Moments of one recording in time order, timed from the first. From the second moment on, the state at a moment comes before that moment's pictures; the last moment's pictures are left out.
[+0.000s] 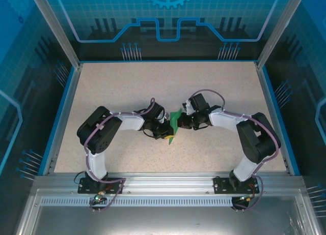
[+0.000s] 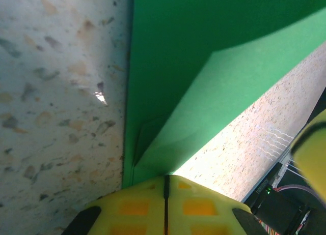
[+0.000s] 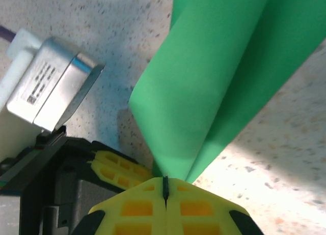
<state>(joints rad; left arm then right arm) -0.61 1.91 0.96 -0.12 0.63 -0.90 0.49 1.68 0.91 -0.28 -0.48 0.58</state>
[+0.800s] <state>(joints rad) -0.61 1.91 0.96 -0.13 0.63 -0.90 0.52 1.86 0.99 -0.25 -0.47 0.52</state>
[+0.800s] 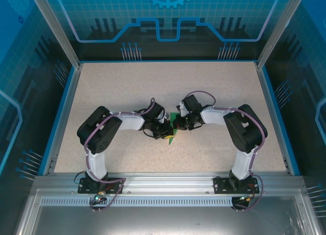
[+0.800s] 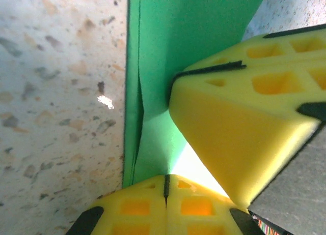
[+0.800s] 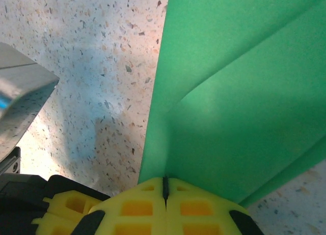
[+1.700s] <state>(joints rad) -0.61 1.91 0.96 -0.11 0.63 -0.90 0.39 1.91 1.06 -0.33 -0.52 0.44</state>
